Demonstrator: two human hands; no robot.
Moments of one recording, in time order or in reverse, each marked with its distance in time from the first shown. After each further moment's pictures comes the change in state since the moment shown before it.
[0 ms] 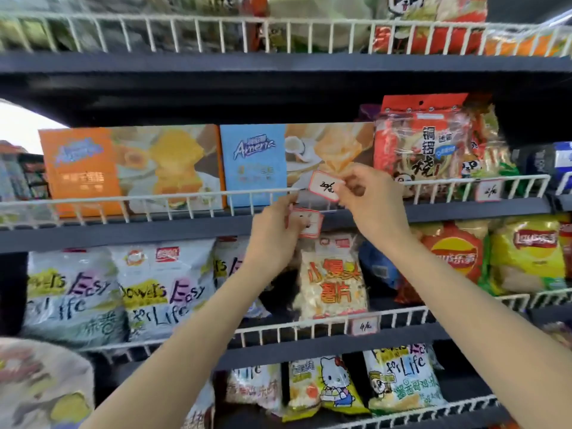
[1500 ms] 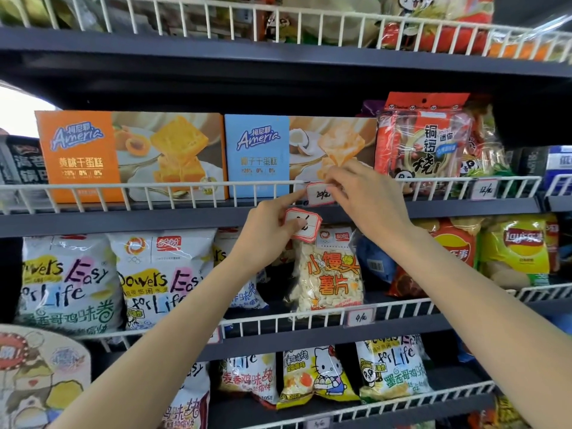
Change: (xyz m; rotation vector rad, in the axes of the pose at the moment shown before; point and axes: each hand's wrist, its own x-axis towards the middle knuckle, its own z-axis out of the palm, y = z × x) left_hand -0.003 -0.015 -0.014 -0.056 -0.144 0.058; right_hand 0.004 0.007 0.002 -0.605 -0.079 -0.435
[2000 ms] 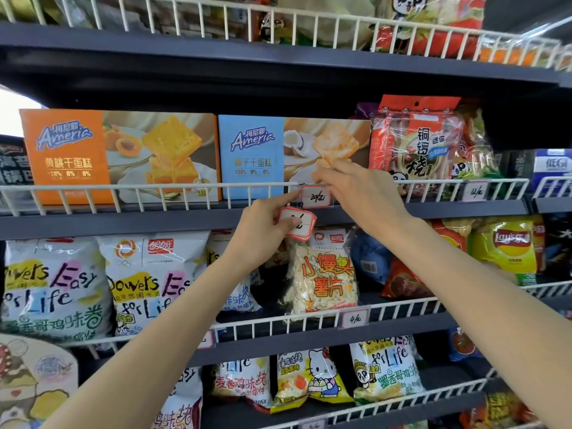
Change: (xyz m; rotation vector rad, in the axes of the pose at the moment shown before) left_hand 0.004 -0.001 -0.002 -0.017 -0.011 -0.021; right_hand 0.007 0.008 -0.001 -0.131 -0.037 -0.137
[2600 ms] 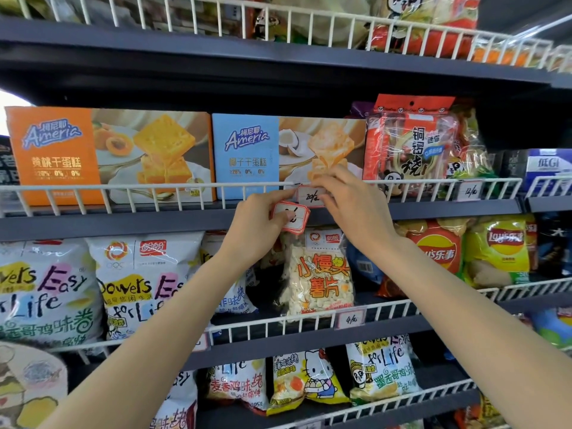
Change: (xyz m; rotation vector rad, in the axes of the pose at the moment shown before) left_hand -0.002 0.017 -0.005 0.013 0.043 0.011; right_hand -0.012 -0.016 0.008 0.215 0.087 0.146
